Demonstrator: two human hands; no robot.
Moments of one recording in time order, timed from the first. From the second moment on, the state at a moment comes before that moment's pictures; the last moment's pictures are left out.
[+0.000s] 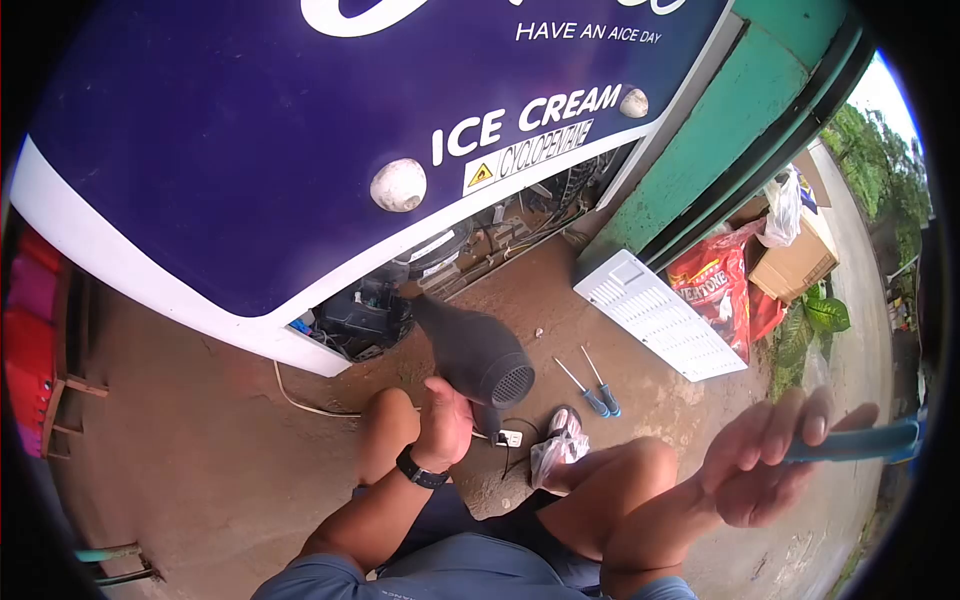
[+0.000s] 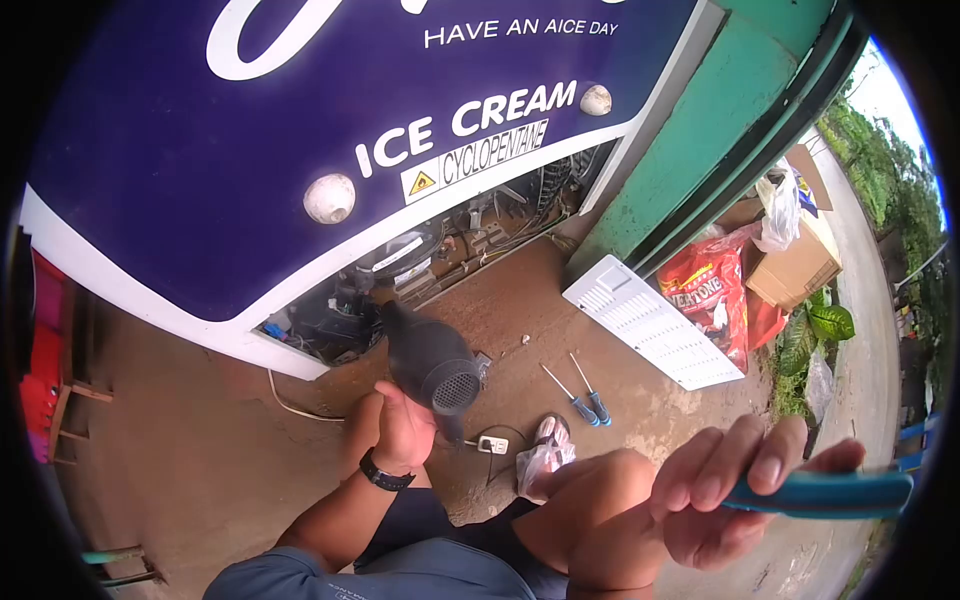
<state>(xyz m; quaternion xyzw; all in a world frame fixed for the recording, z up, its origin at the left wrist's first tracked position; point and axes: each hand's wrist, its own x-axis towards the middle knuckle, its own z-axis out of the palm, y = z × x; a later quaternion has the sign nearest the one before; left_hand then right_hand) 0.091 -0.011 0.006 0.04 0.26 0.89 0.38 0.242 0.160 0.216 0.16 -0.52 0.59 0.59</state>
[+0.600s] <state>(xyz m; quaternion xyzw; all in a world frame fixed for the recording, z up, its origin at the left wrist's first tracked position) 0.074 -0.053 0.031 0.54 0.73 0.39 0.12 0.263 0.114 0.276 0.23 -0.61 0.37 0.66</state>
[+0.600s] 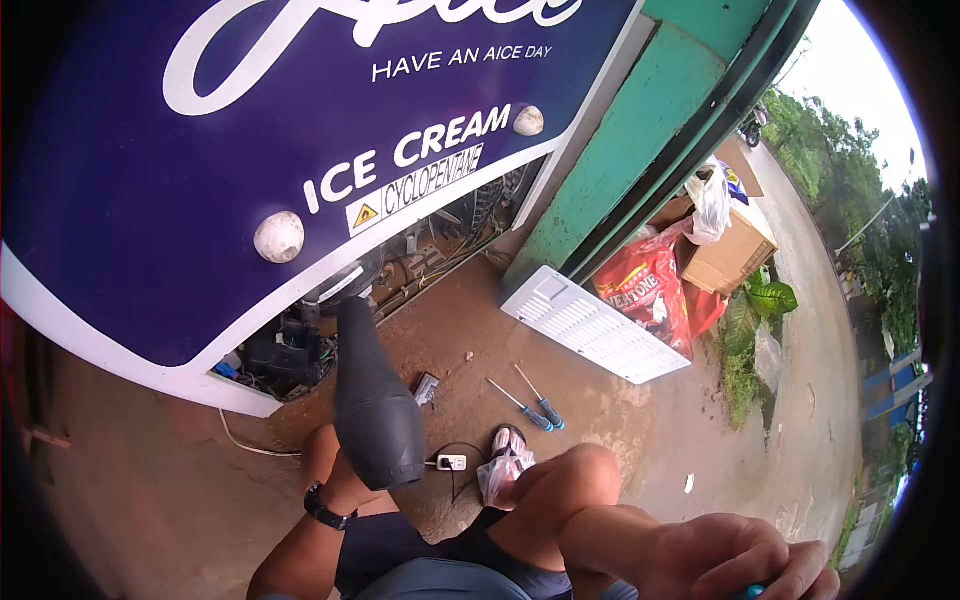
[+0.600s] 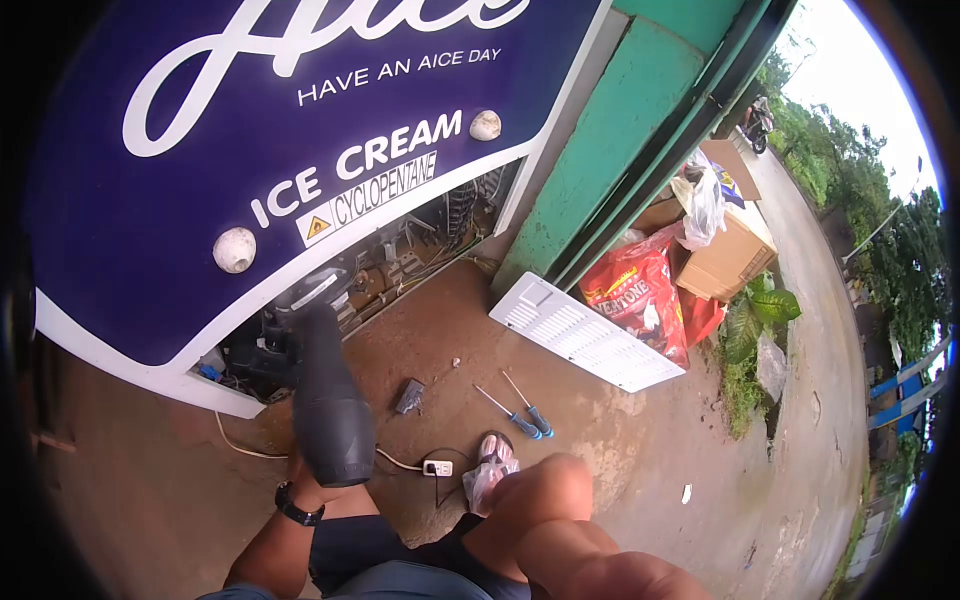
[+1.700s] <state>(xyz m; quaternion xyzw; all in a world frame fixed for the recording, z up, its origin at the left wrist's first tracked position) 0.115 -0.083 -0.043 0.43 0.81 0.40 0.00 0.231 0.128 0.260 0.29 -0.55 0.39 0.68</state>
